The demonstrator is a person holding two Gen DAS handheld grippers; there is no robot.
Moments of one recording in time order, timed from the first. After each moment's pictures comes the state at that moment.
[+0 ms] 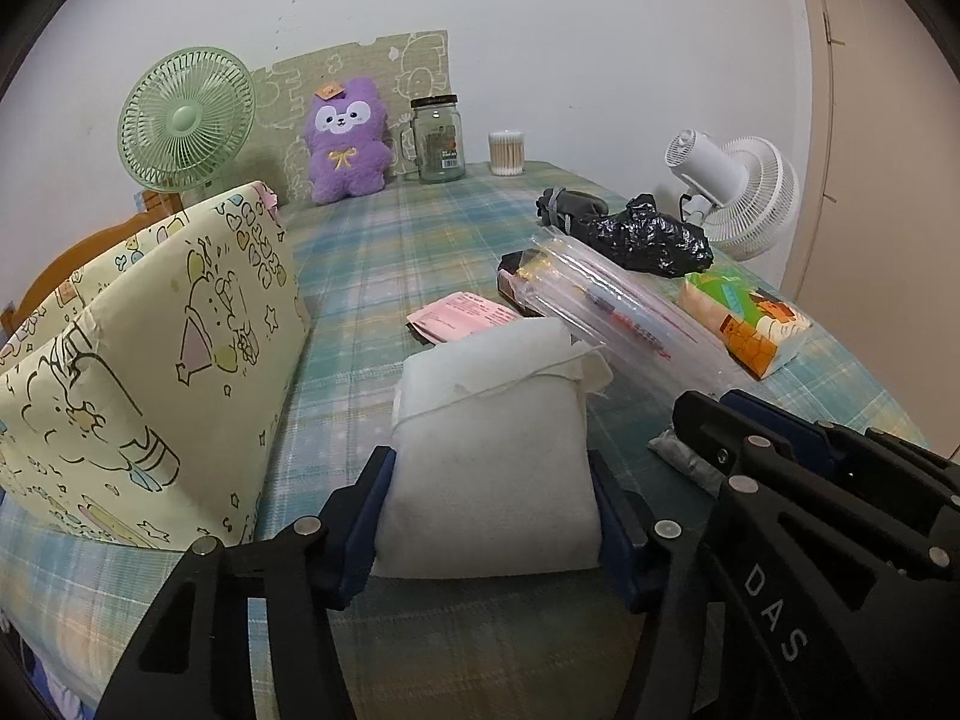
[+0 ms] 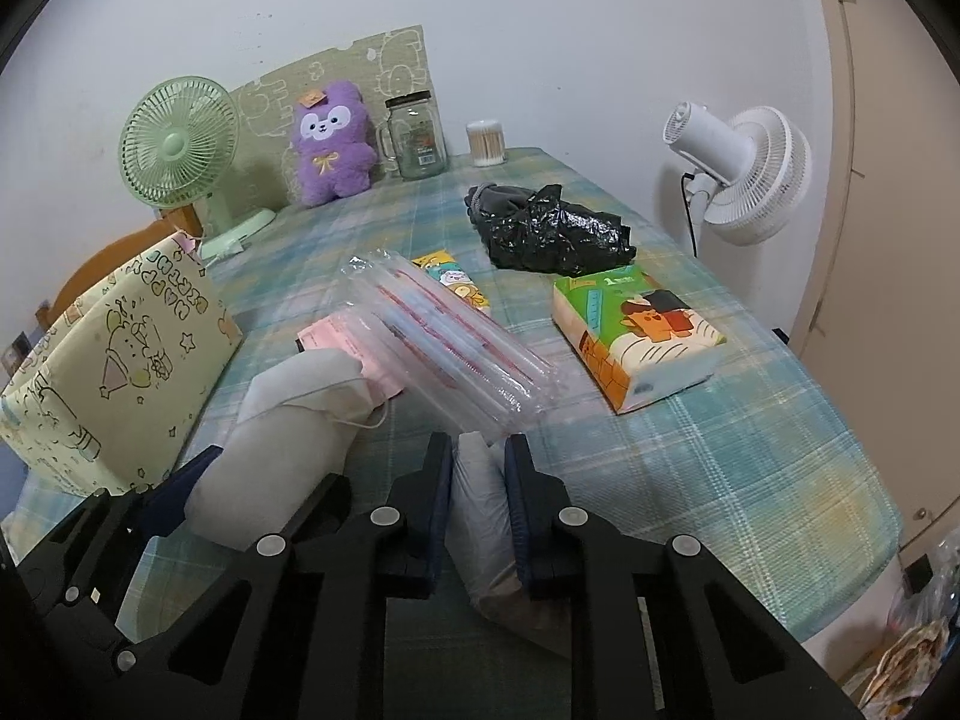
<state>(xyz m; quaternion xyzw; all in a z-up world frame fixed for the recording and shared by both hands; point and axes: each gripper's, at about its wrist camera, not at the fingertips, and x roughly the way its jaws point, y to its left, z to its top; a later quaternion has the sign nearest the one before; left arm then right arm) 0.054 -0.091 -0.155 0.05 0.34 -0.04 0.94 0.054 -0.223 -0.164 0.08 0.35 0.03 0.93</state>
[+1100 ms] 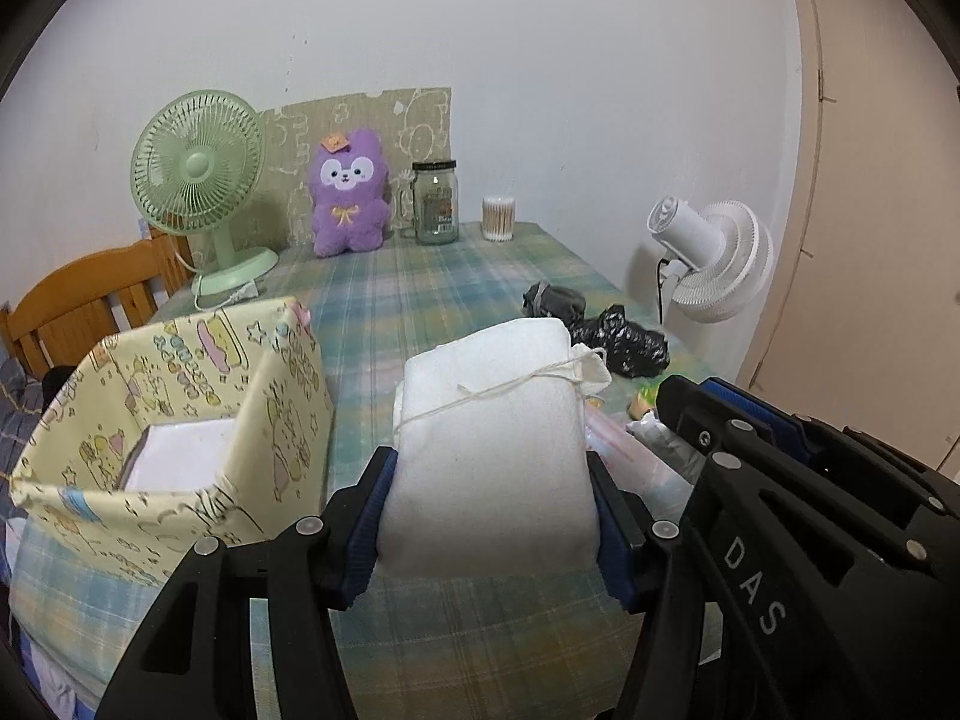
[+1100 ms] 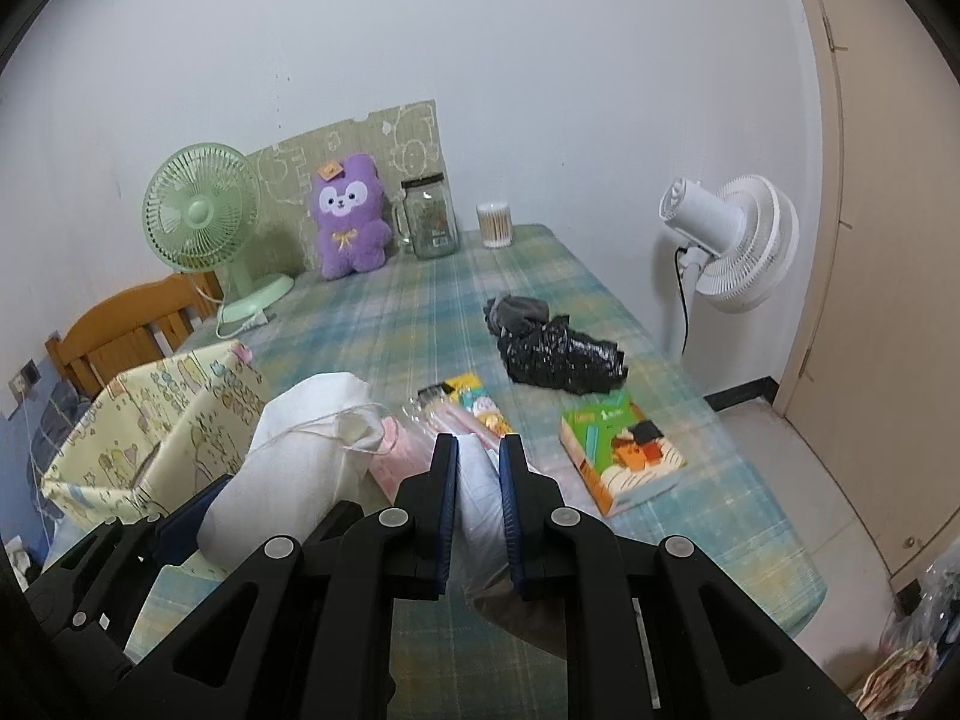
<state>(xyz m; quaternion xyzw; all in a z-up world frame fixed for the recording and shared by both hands) 0.044 -0.082 -0.082 0.01 0.31 -0.06 0.95 0.042 -0.215 -0.079 0.08 0.30 0.02 0.95</state>
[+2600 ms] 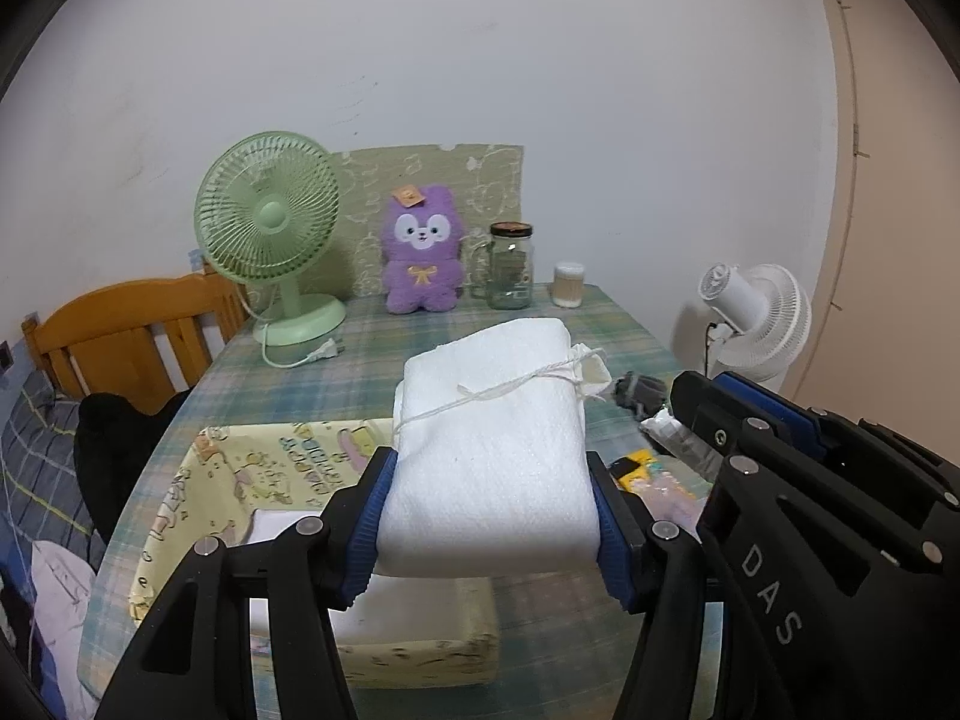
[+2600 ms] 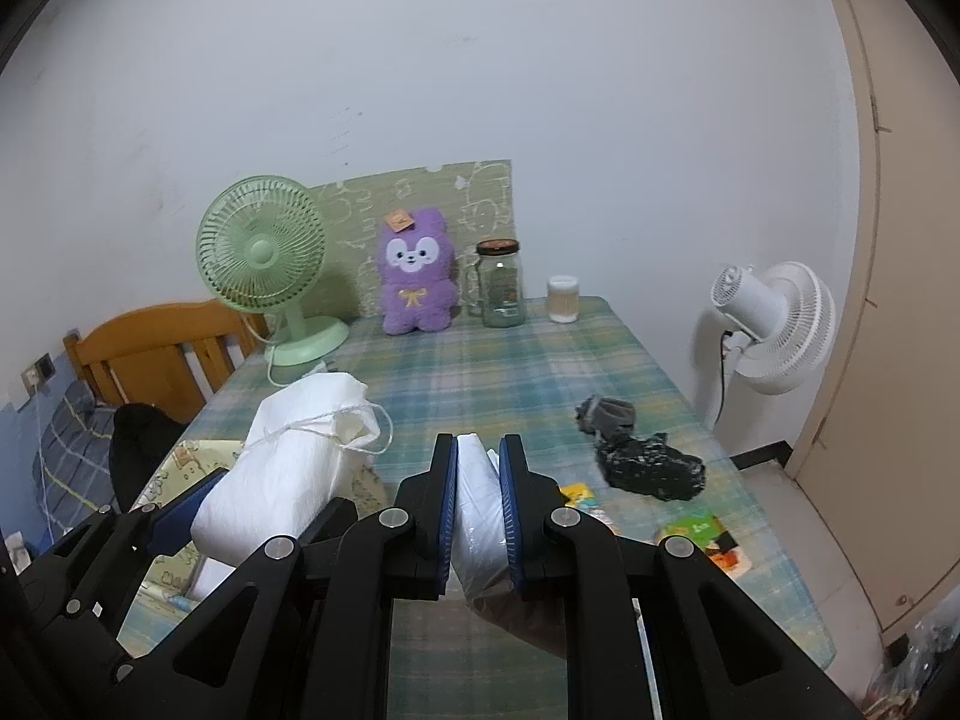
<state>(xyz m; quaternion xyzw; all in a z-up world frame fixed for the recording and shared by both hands) 0.063 0.007 -0.024 0.00 0.28 -0.03 0.96 0.070 -0.125 -0.010 0.04 0.27 0.04 0.96</state>
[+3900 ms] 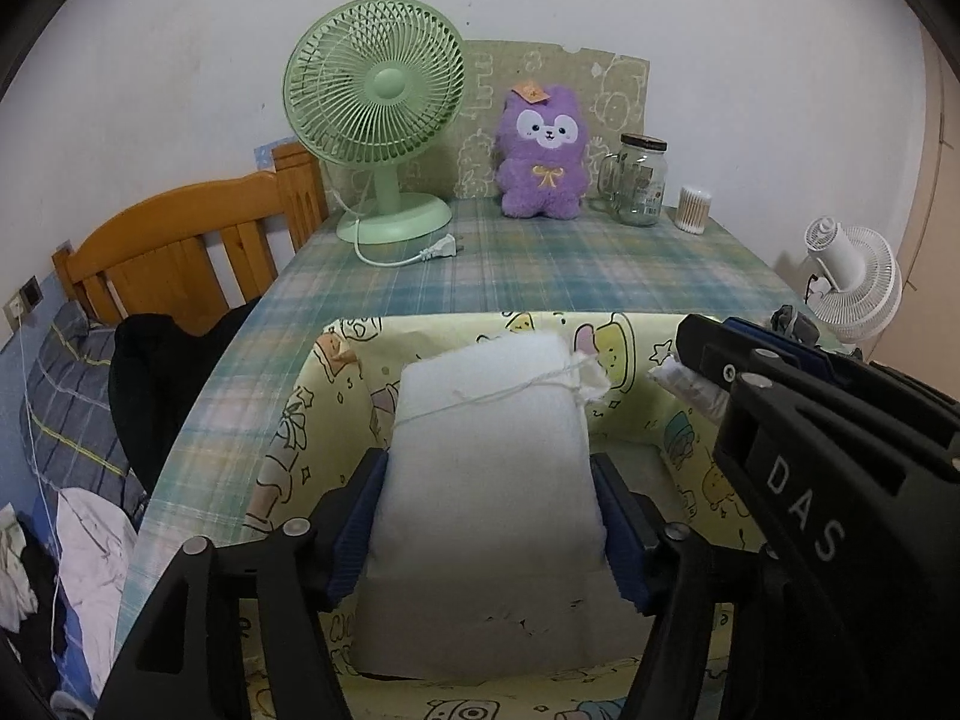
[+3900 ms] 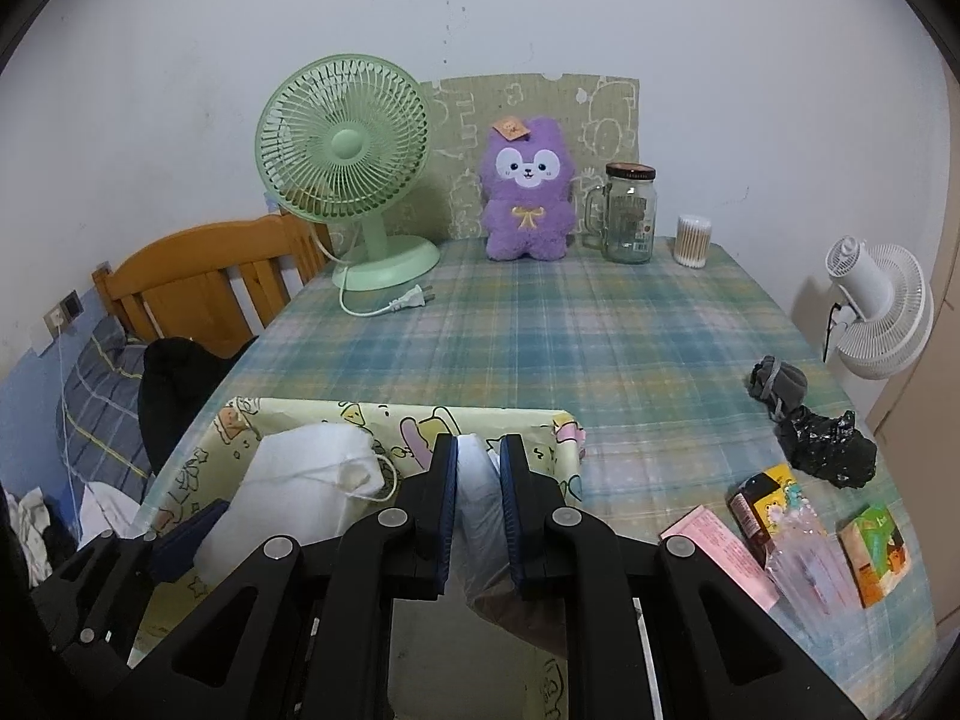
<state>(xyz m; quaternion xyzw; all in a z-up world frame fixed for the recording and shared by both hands) 0.100 0.113 -0.086 -0.01 0.36 0.03 0.93 0.142 -0.008 -0.063 0.02 0.34 0.10 0.94</state>
